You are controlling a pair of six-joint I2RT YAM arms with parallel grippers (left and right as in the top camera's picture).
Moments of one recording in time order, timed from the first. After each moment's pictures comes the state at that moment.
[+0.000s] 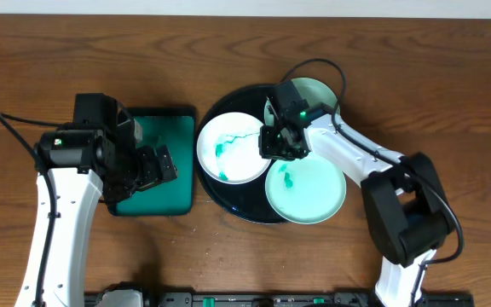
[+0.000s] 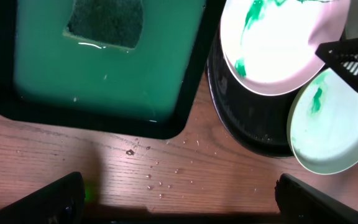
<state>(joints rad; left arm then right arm) 0.03 1.31 1.20 -1.31 0.29 -0.30 0.51 1.99 1.33 -0.63 -0.24 0.57</state>
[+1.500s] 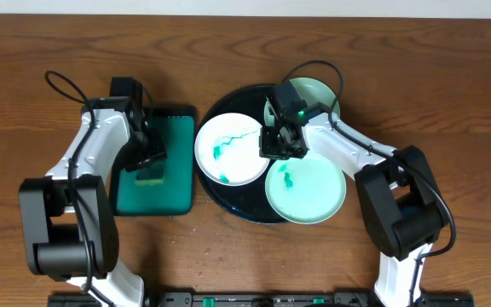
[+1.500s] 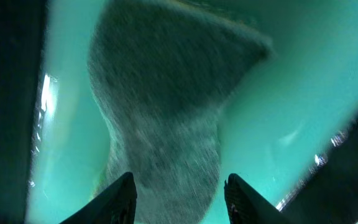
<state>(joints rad) 0.03 1.81 1.20 -0.92 0.05 -0.36 0.50 2.04 1.34 -0.62 -0.23 0.56</state>
